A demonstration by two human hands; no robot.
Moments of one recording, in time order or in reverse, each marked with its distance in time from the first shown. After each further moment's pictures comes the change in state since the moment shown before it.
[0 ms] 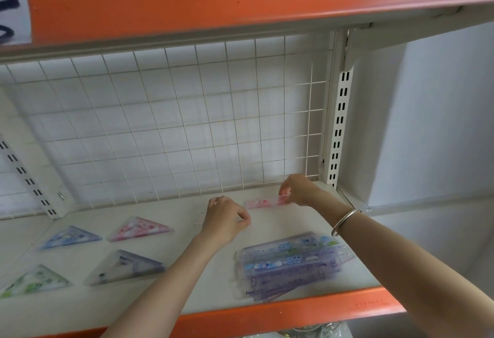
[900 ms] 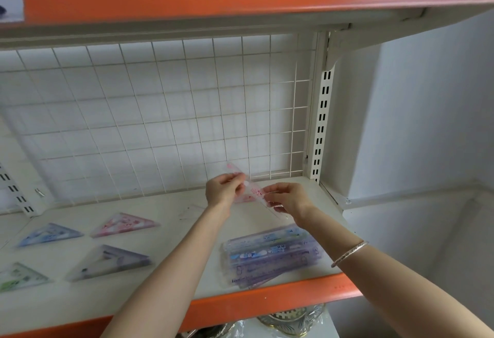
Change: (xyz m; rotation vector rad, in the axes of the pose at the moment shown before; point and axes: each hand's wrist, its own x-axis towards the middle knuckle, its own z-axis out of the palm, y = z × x) left_hand 0.033 0.047 -0.004 -1.298 0.276 -0.592; right_hand -0.072 -0.028 0.016 1.111 0.179 0.244
